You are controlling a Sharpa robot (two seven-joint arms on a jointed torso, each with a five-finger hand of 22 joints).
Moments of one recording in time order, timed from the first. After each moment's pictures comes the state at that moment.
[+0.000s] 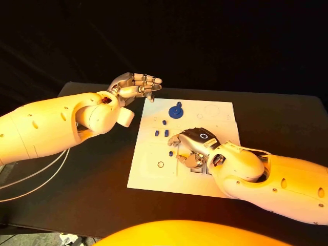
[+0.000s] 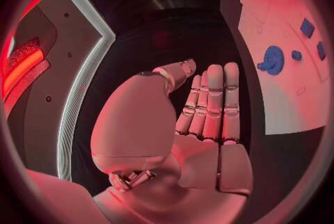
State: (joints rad) left arm 1.21 -0.87 0.00 1.46 -0.13 -0.19 0.30; left_hand 1.41 -0.20 0.61 0.01 0.10 0.81 0.21 0.29 0.31 0.85 0.15 0.49 0.25 1.01 0.07 1.10 0.54 0.18 0.86 0.16 0.93 0.84; right arm 1.10 -0.67 -0.17 1.71 -1.78 -0.39 -0.32; right_hand 1.30 -0.25 0.58 -0.05 0.14 0.87 0.11 0.16 0.34 0.99 0.11 0.09 0.09 1.46 0.02 1.36 1.19 0.07 1.46 0.11 1.18 1.31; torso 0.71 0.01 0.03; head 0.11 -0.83
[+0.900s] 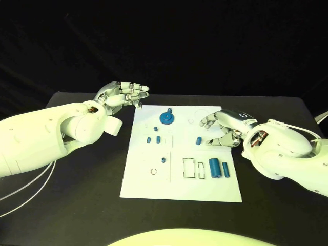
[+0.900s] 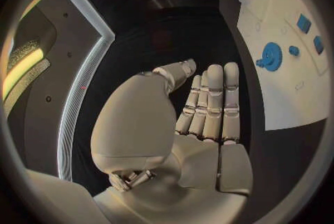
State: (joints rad) left arm 1.21 -0.88 0.00 1.46 -0.13 -0.18 0.30; left_hand 1.41 -0.20 0.61 0.01 0.10 0.81 0.21 0.29 0.31 0.85 0.15 0.49 0.25 1.01 0.07 1.10 0.53 0.18 0.86 0.16 0.92 0.84; right arm 1.24 -0.94 -0.15 1.75 -1.58 -0.36 -0.29; right_hand 1.53 -0.21 0.07 0.28 0.15 0.84 0.09 0.13 0.34 0.88 0.12 0.25 0.07 1.47 0.01 1.38 1.20 0.07 1.47 0.11 1.17 1.31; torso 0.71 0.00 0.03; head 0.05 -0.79
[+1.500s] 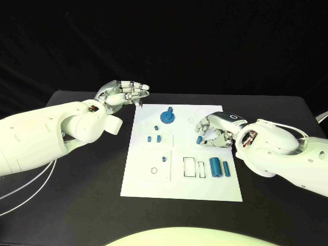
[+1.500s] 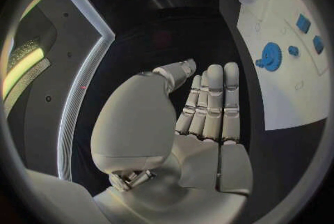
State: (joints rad) left arm 1.21 -0.88 0.00 1.46 -0.13 -0.18 0.30; left_hand 1.41 -0.20 0.61 0.01 0.10 0.81 0.21 0.29 0.31 0.85 0.15 0.49 0.25 1.01 0.07 1.10 0.53 0.18 0.86 0.16 0.92 0.84; right arm 1.23 -0.88 -0.15 1.70 -1.57 -0.32 -0.27; right_hand 1.56 -0.17 0.15 0.29 0.14 0.90 0.13 0.15 0.35 1.02 0.08 0.30 0.07 1.47 0.00 1.38 1.19 0.07 1.47 0.10 1.22 1.31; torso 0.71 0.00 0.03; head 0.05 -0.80
